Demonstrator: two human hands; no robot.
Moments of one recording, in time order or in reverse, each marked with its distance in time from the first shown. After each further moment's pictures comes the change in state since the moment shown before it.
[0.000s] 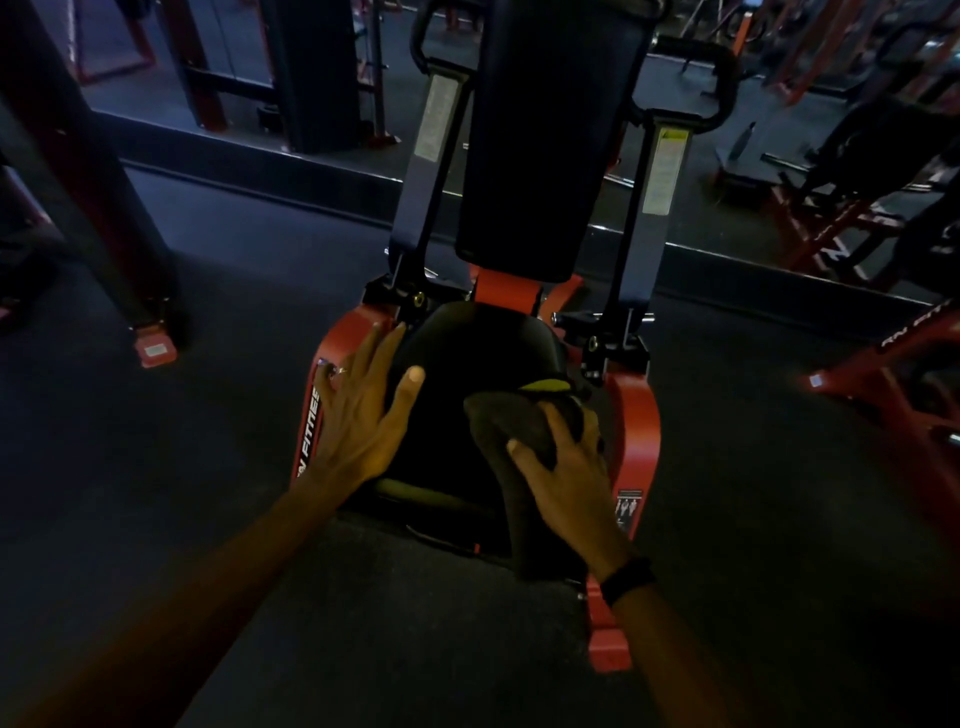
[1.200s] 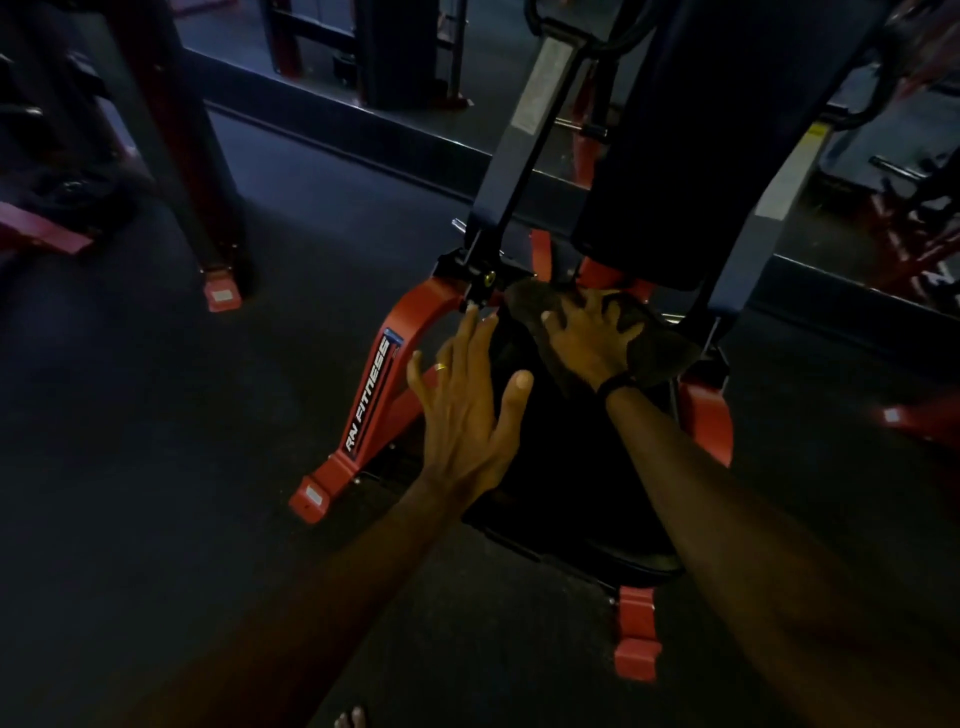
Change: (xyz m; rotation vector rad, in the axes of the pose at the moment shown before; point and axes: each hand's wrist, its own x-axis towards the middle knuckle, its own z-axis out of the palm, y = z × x) left_hand -0.008 0.000 -0.006 -0.128 0.192 -0.062; right_hand 0.188 -0.098 0.070 -0.492 -0.013 -0.050
